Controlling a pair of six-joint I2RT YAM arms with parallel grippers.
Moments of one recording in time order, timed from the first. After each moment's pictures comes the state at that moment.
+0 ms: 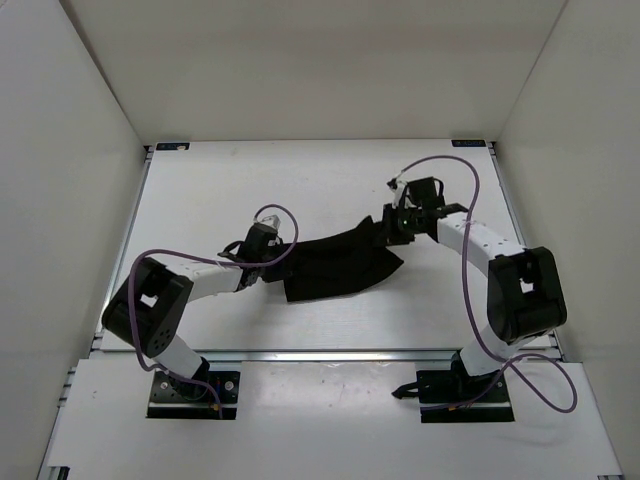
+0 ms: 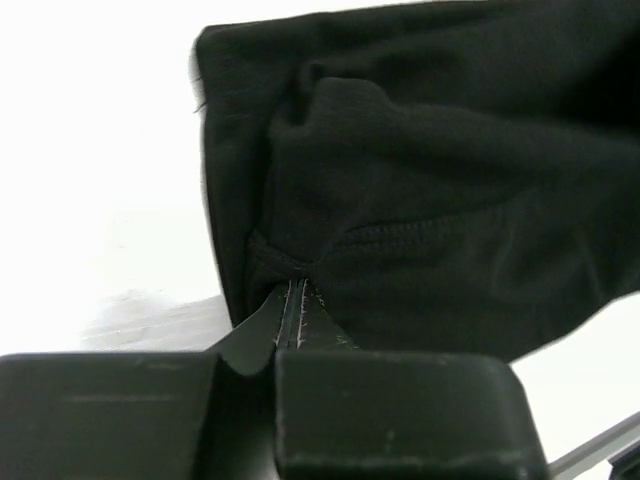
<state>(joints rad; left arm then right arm) -0.53 1.57 0.67 0.05 0.06 -0.65 0.27 1.61 1.01 -0.35 -0.43 0.21</state>
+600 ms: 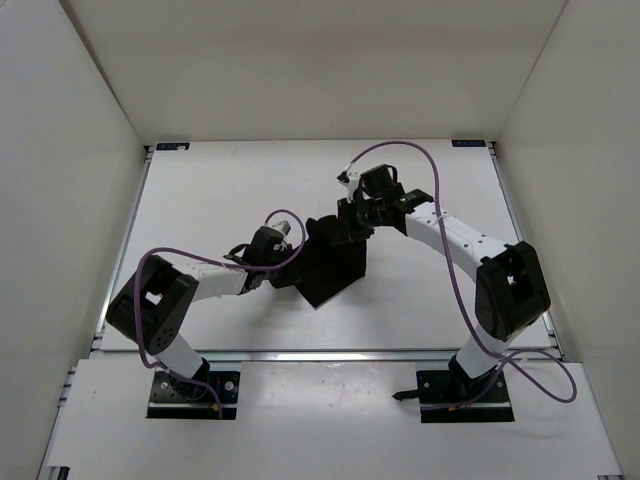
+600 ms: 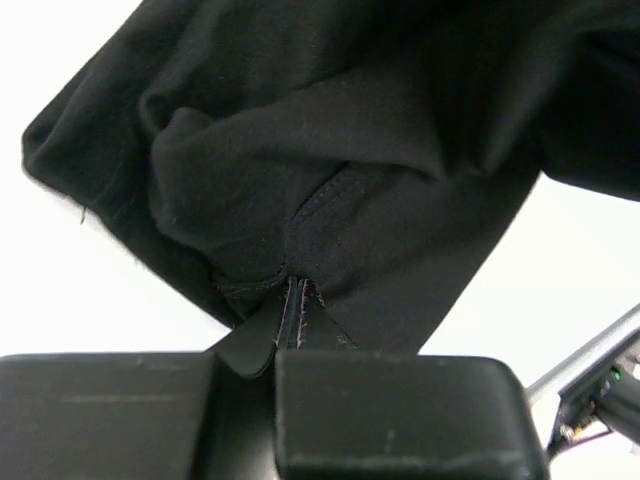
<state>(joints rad) -0.58 1.60 0.66 0.11 0.19 -0.71 0.53 1.67 1.30 -0.48 -0.48 0.26</state>
